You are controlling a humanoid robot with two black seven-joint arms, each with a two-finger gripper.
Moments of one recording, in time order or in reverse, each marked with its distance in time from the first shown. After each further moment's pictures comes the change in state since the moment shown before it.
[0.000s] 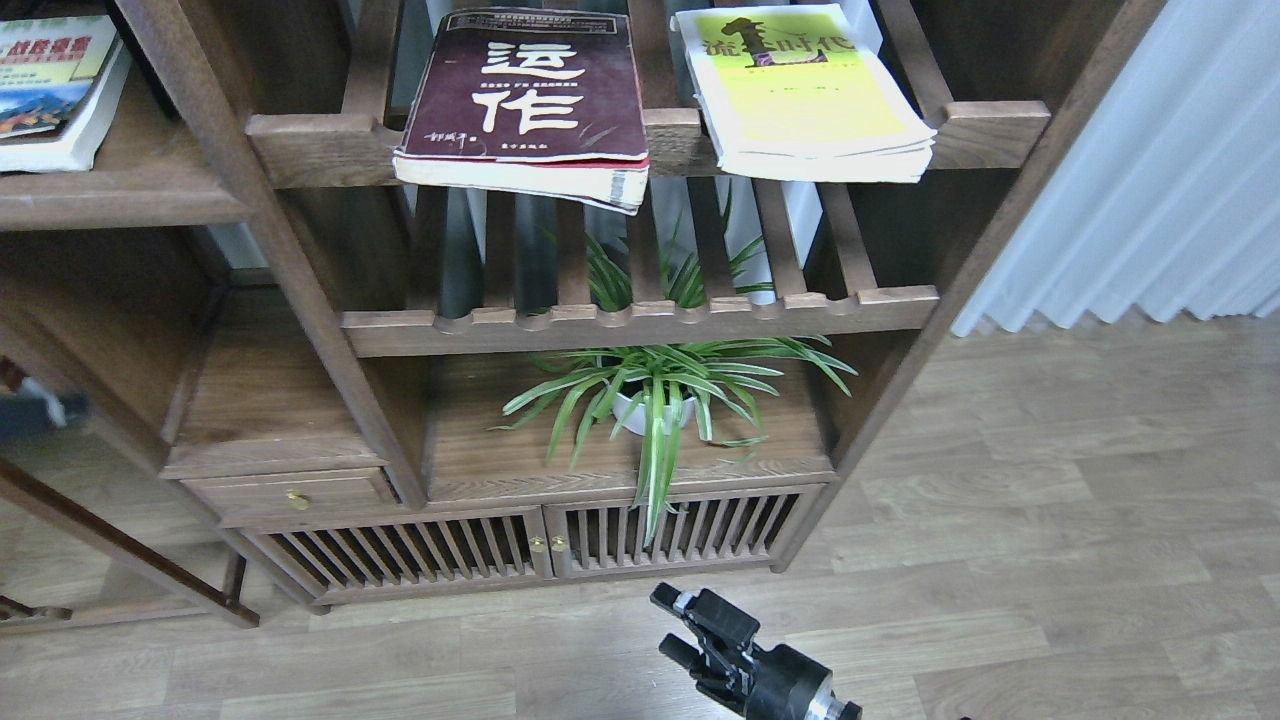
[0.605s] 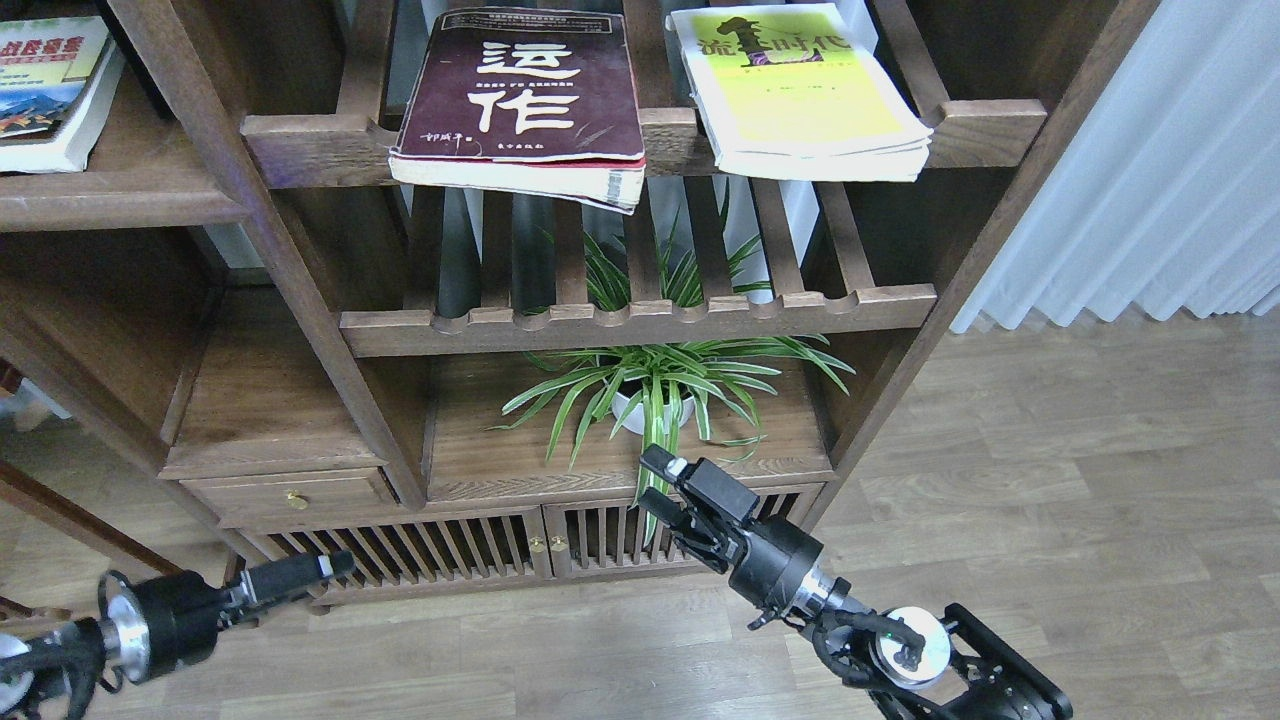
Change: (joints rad) left arm 0.285 -0.378 -0.174 0.165 -0.031 0.000 0.013; right arm 0.081 -0.143 0.211 0.356 0.008 -0.018 0.020
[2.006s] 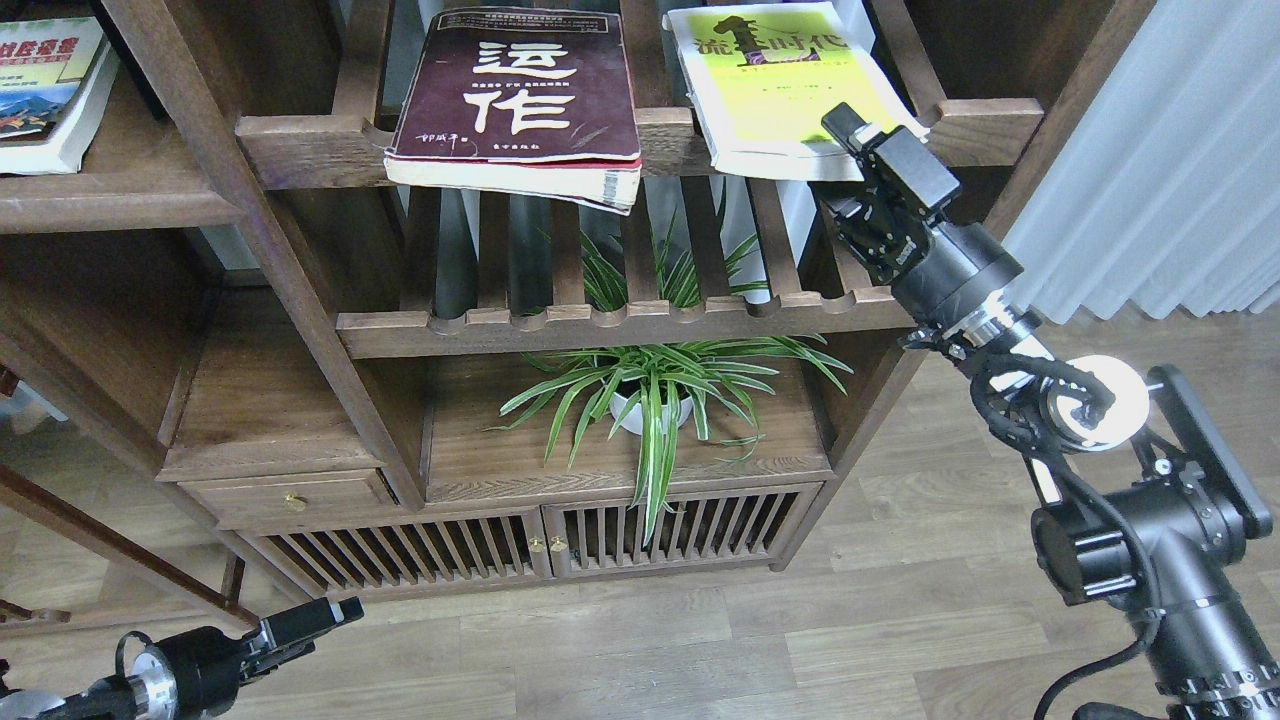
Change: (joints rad) left arm 0.030 -0.008 -0.003 0.087 -0.011 0.000 -0.007; right arm 0.302 -0.093 0.164 0.160 -0.058 -0.476 0.076
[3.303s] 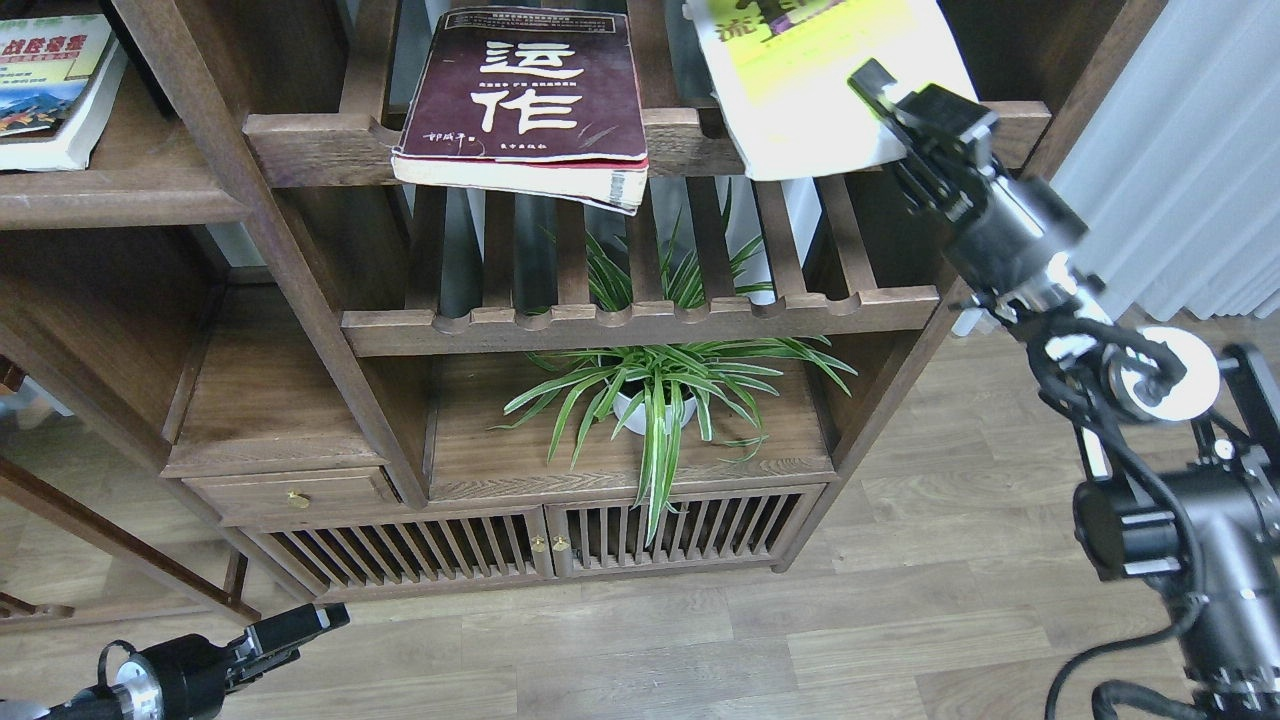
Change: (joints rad) left arm 0.020 0.003 -0.012 0.039 0.000 0.000 -0.004; right arm -0.289 -0.061 0.125 0.129 0.159 0.330 -0.096
